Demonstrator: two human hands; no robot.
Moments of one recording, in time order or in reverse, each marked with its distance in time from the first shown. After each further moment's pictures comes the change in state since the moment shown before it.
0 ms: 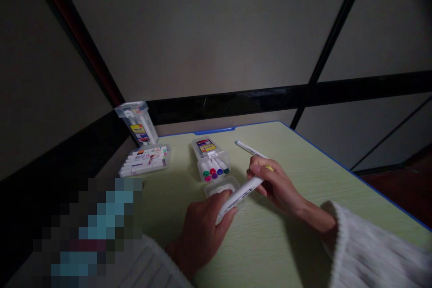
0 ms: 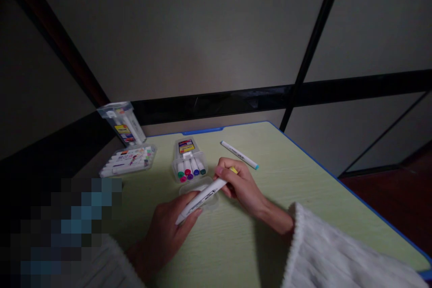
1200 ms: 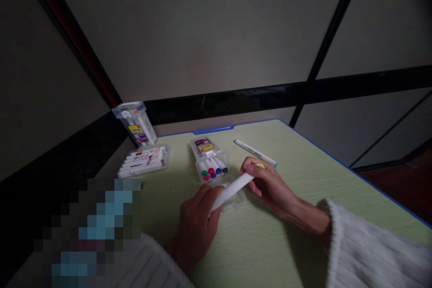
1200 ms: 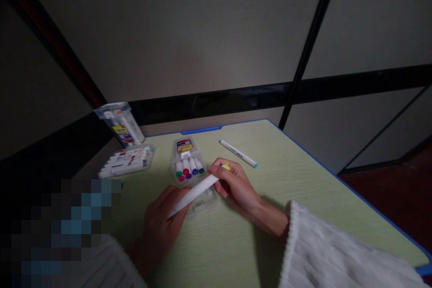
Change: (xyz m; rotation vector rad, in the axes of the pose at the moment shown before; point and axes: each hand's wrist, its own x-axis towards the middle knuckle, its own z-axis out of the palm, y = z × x) left_hand 0.000 -0.009 0.003 0.179 0.203 0.043; right_hand 0.000 0.002 0.012 0.194 0.036 0.068
